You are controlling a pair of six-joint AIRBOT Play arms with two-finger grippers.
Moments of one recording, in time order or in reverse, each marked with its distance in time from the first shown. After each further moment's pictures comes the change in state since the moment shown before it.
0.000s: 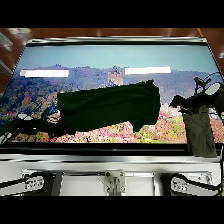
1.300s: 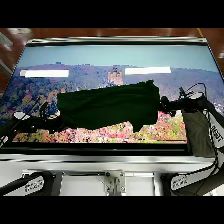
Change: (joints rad) left arm -0.036 0.136 0.000 -0.048 0.014 0.070; right arm 0.001 -0.329 -0.013 0.446 -0.108 -0.143
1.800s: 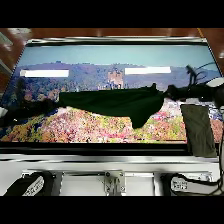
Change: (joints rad) left arm -0.013 0.350 0.180 0.011 0.136 0.024; right arm 0.001 0.314 0.150 0.054 0.178 -0.265
